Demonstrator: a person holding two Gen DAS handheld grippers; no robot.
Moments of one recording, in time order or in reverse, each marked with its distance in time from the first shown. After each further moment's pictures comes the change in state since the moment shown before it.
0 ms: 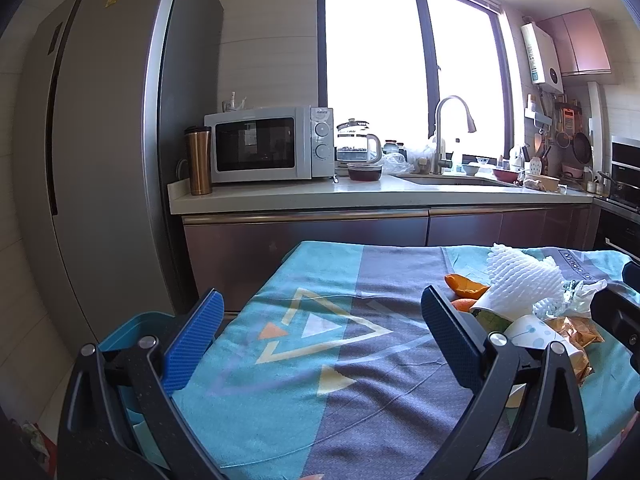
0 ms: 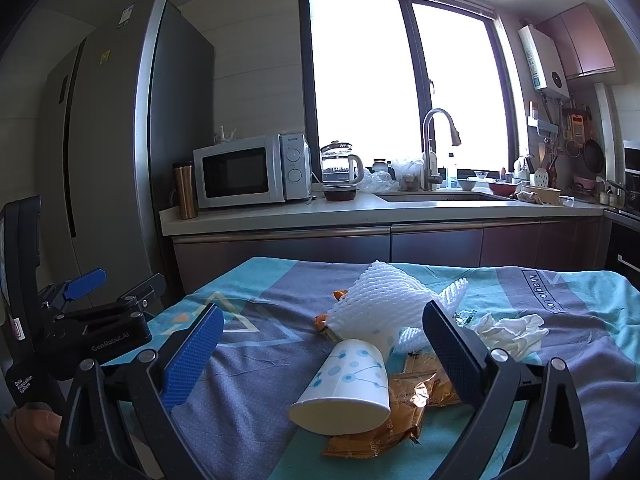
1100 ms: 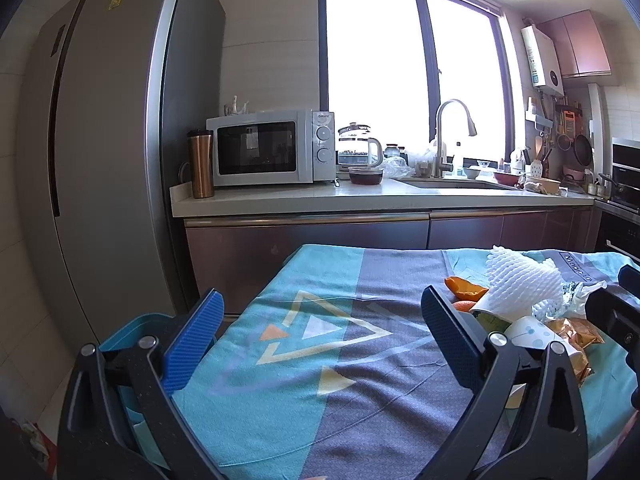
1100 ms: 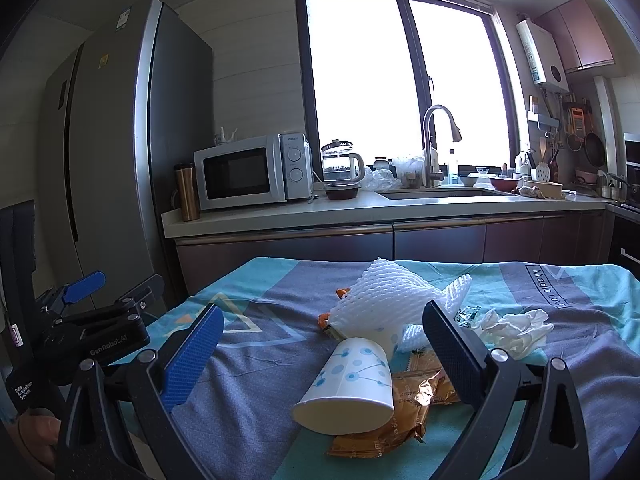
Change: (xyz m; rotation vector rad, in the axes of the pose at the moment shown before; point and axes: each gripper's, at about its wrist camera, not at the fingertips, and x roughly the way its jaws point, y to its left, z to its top) left arm -0.001 0.001 0.000 -0.001 -0.012 0.004; right arm 0.004 -0.004 -0.004 0.020 0.002 0.013
